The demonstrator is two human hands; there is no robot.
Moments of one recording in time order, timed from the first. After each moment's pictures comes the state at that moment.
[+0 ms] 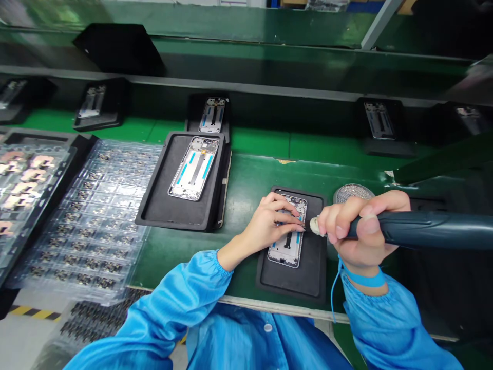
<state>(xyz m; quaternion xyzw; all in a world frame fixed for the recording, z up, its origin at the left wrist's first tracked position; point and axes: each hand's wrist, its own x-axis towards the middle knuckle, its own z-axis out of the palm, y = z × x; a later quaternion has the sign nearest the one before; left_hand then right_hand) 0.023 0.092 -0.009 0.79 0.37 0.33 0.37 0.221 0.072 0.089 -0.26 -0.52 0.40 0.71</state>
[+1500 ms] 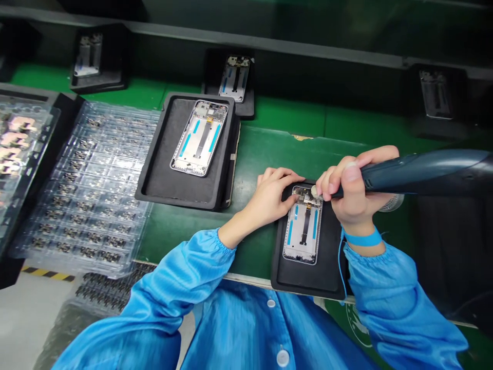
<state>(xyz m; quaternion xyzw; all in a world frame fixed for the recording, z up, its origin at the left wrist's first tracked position) 0.017 0.095 0.019 0.76 0.49 0.21 0.37 0.202 0.111 0.049 -0.29 -0.53 0.37 0.70</state>
